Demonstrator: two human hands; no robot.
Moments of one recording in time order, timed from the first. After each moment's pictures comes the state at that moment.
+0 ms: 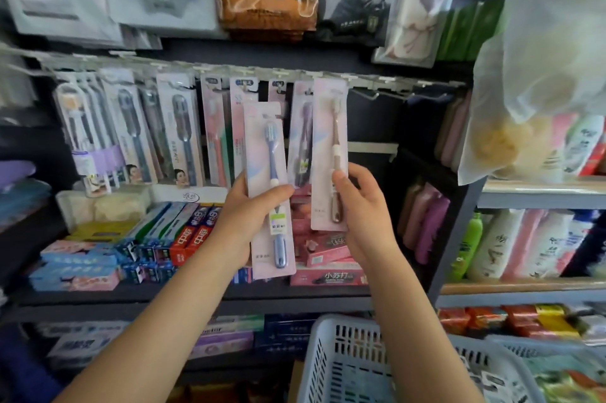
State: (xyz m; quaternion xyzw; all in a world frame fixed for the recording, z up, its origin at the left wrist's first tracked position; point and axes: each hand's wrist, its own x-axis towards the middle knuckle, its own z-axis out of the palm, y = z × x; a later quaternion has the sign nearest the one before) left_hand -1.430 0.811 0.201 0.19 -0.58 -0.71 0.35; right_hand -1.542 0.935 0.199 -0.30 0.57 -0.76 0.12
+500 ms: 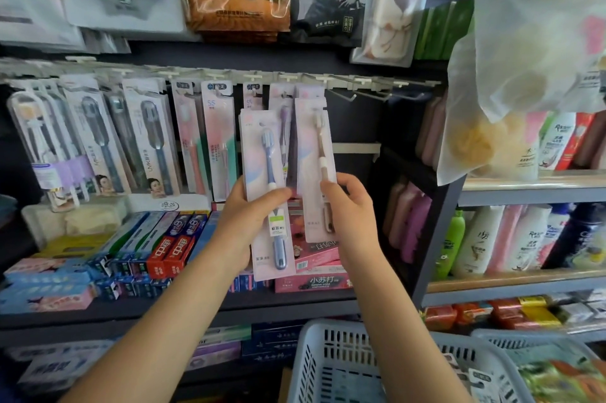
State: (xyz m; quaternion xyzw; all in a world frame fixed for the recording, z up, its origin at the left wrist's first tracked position) left_hand -1.461 0.823 0.203 0.18 -0.58 -0.72 0.34; right_hand -1.560 0.937 0.196 -0.25 0.61 -0.74 0.08
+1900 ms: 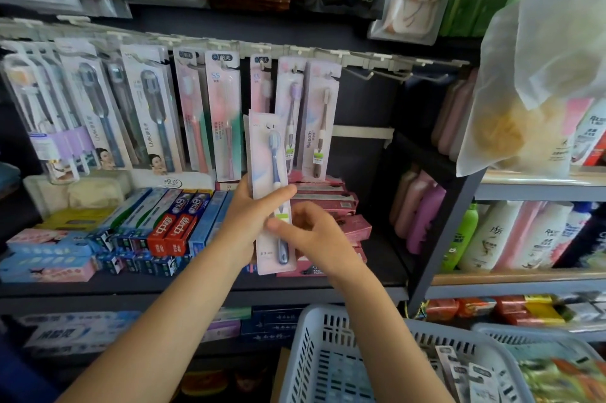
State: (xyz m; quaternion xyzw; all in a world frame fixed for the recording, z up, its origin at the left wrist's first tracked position) left_hand -1.479 0.810 0.169 0.24 -0.58 -0.70 0.33; right_hand -1.550 0.923 0.151 -0.38 0.68 -0.58 0.23
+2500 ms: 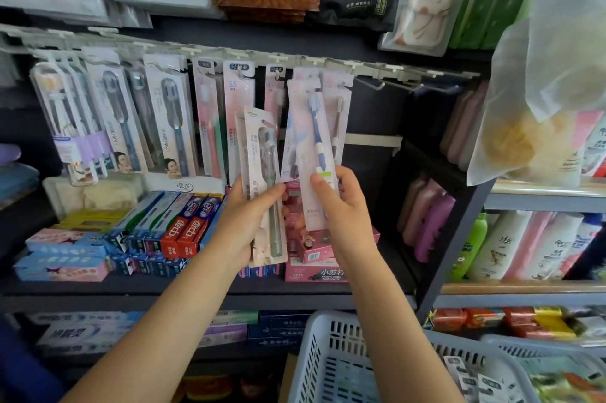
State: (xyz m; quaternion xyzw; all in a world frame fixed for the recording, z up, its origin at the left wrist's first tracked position) left_hand -1.455 0.799 0.173 0.22 -0.55 -0.72 0.35; right_hand -1.541 0.920 0.190 -0.33 0.55 -0.75 0.18
